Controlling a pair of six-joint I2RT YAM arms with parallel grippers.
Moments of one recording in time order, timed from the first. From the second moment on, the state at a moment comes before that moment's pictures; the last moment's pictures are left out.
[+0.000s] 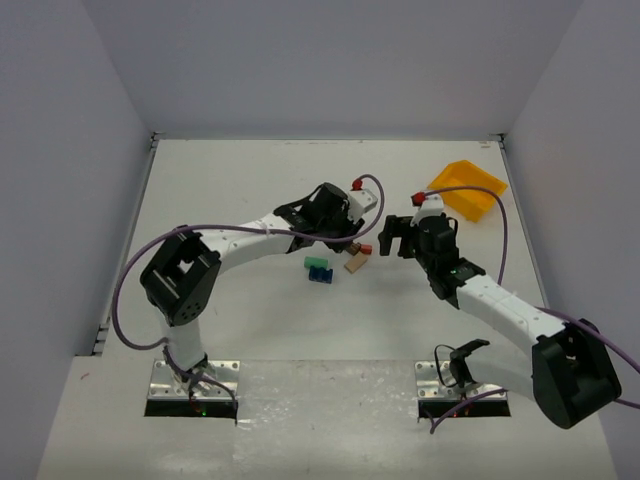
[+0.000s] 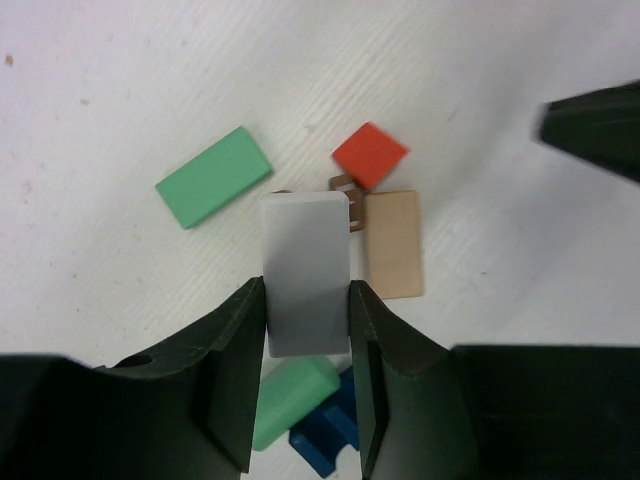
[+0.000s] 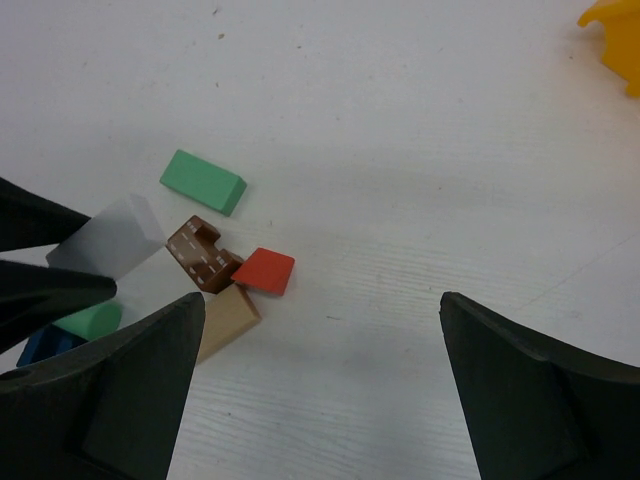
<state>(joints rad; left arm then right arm) -0.73 1.84 1.27 -0.22 0.08 0.08 0.42 1.14 0.48 0.19 0.16 0.26</state>
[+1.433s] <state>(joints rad) -1.08 1.75 0.96 -0.29 0.07 0.22 0.41 1.09 0.45 0.23 0.12 0.23</state>
